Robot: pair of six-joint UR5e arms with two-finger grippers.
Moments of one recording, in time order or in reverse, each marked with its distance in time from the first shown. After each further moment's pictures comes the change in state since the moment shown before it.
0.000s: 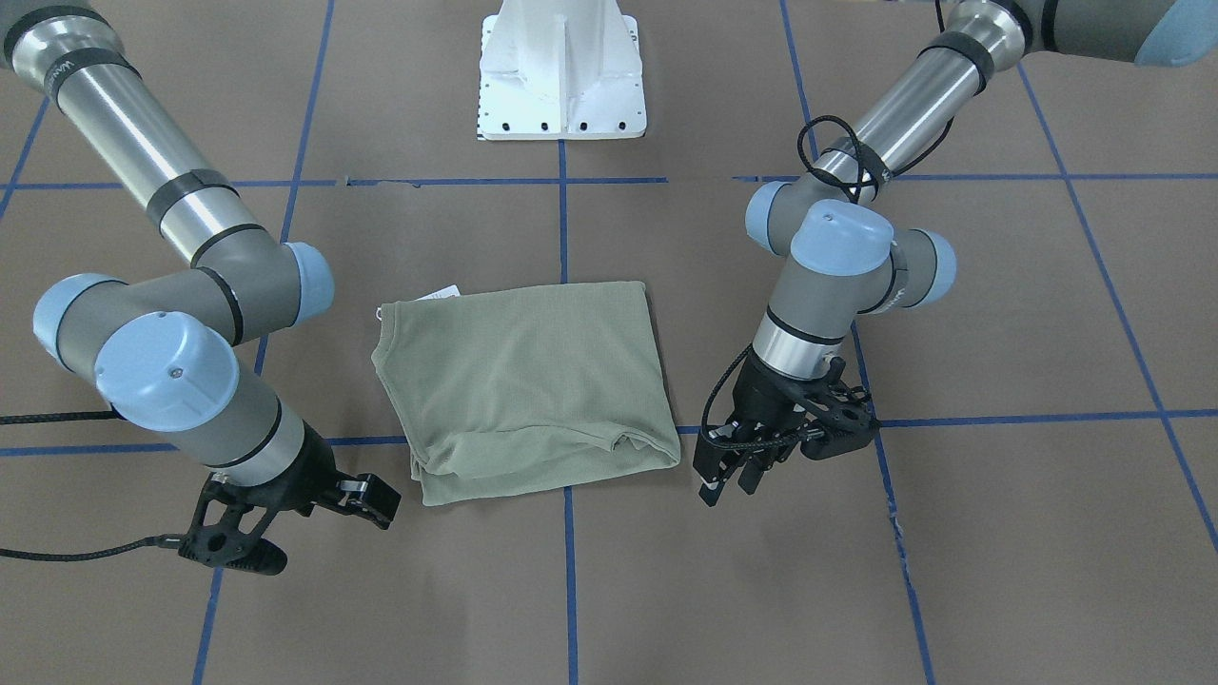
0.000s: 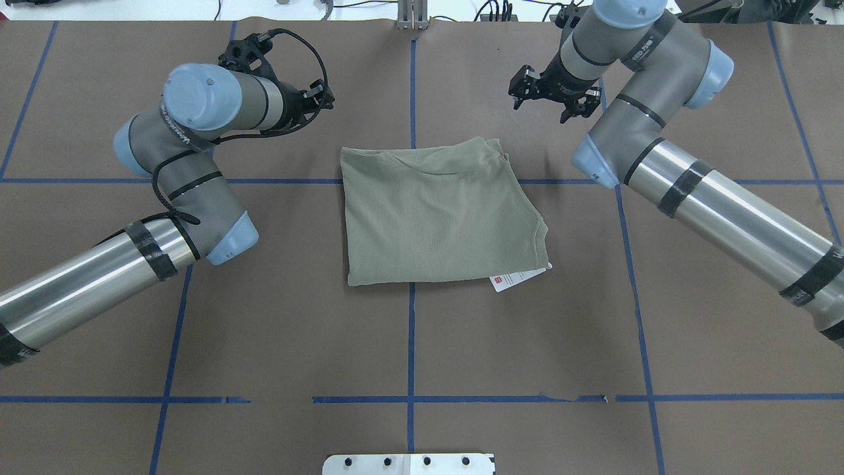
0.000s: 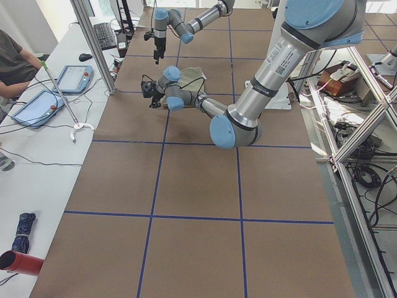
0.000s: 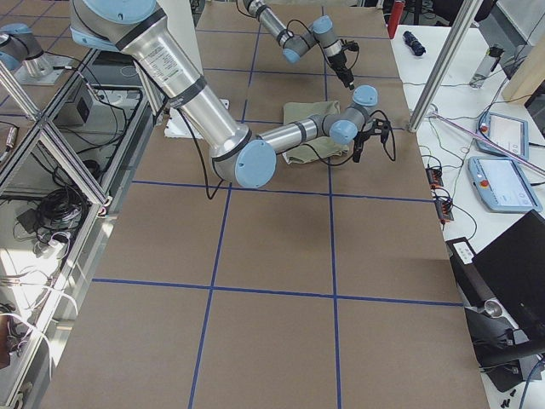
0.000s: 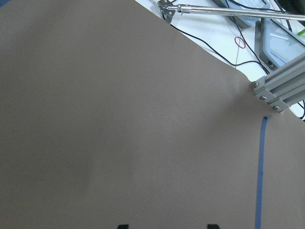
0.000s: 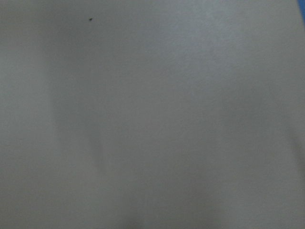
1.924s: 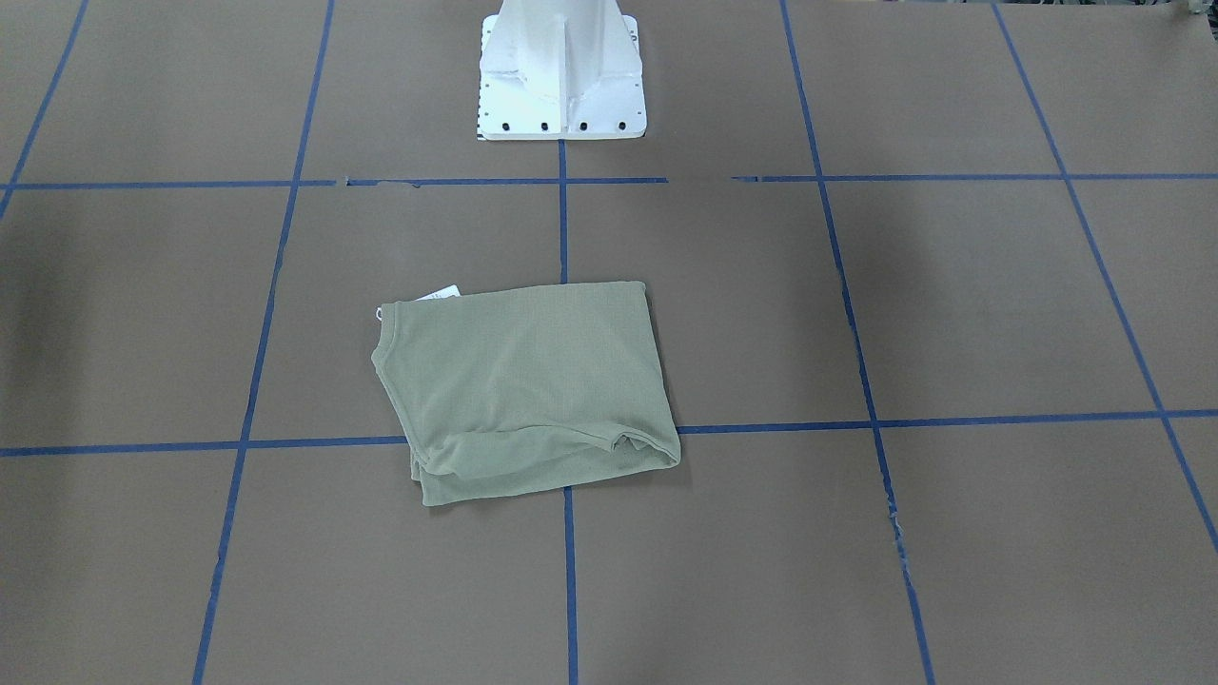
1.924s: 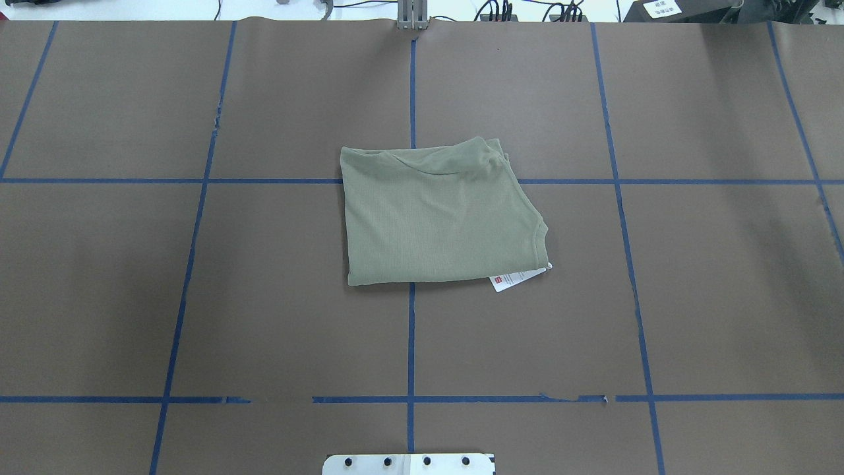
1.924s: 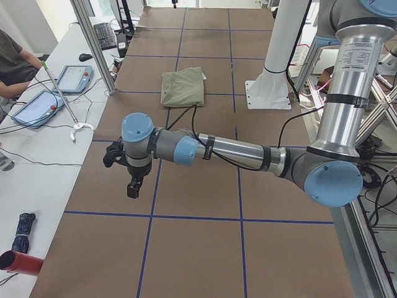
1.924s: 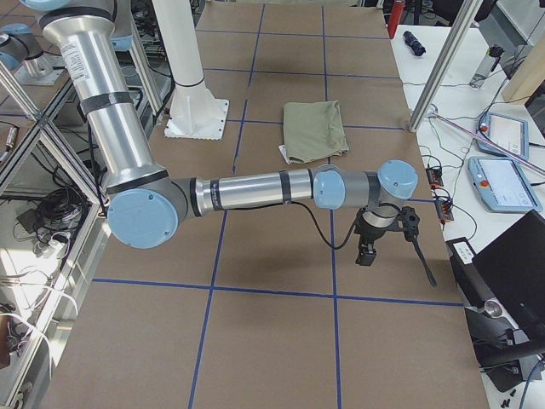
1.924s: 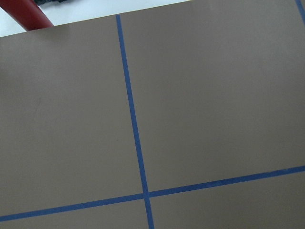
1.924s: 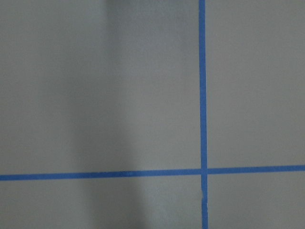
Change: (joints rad) left arm -0.785 0.532 -0.360 0.740 -0.570 1.517; right arm 0.552 -0.436 0.327 -0.637 0.194 -1.045
